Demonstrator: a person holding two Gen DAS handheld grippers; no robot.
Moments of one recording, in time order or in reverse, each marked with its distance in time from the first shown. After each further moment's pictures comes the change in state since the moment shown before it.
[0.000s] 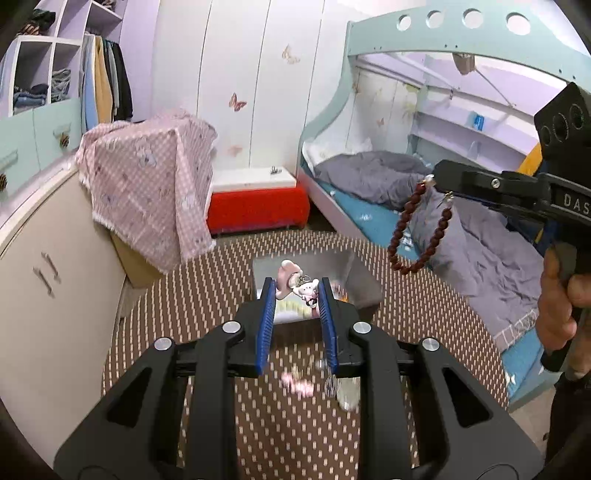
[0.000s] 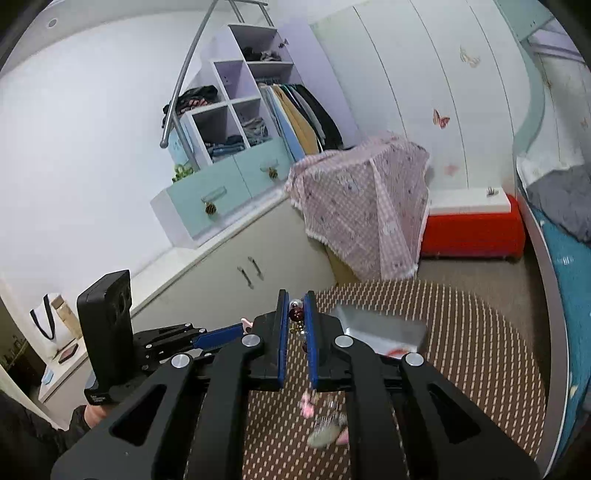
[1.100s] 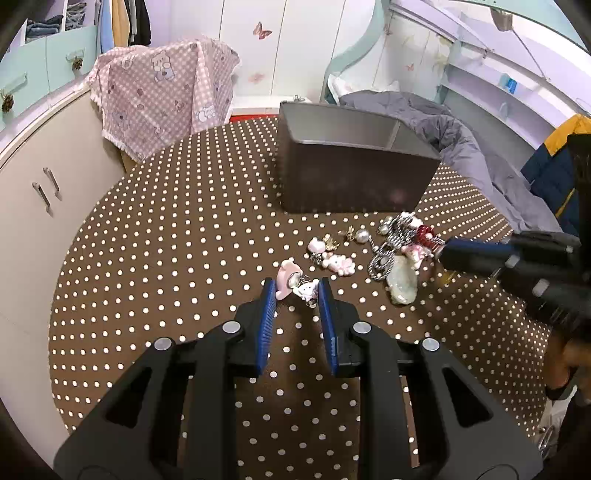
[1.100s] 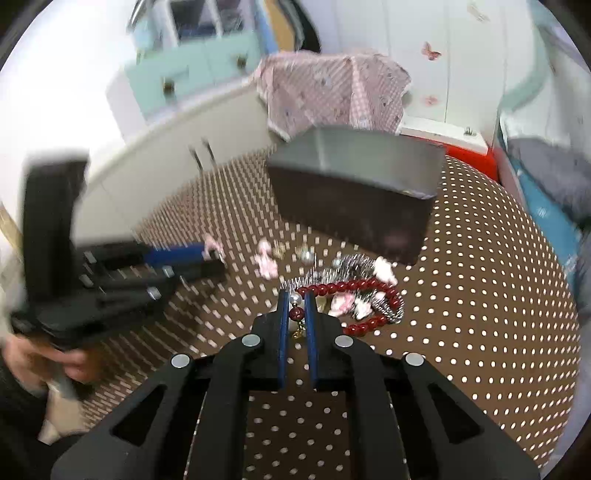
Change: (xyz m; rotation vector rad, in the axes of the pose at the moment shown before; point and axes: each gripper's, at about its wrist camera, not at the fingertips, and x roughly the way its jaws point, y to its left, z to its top) left arm 0.038 0.013 -0.111 -0.081 0.243 0.063; right arm 0.045 -0.001 -0.143 -0.001 0.294 -0.144
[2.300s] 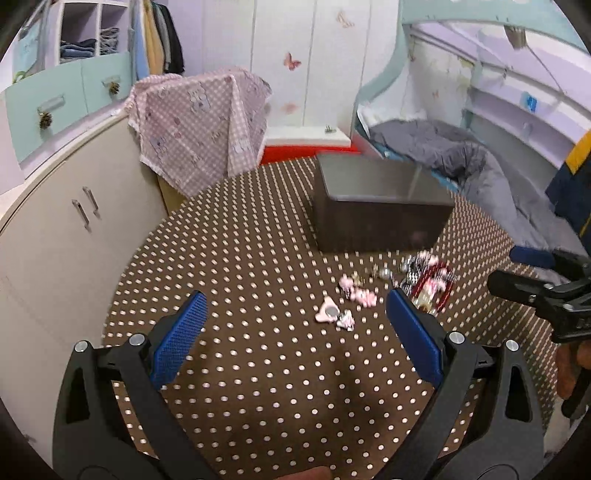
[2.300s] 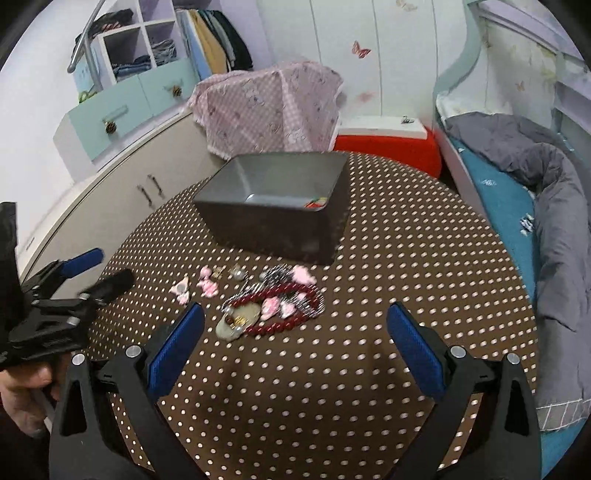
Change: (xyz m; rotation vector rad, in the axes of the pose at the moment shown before) left arm -0.024 -0.002 0.004 -0.008 -0.088 0.144; right arm -0.011 -0.001 0.002 0.097 0.005 -0.237
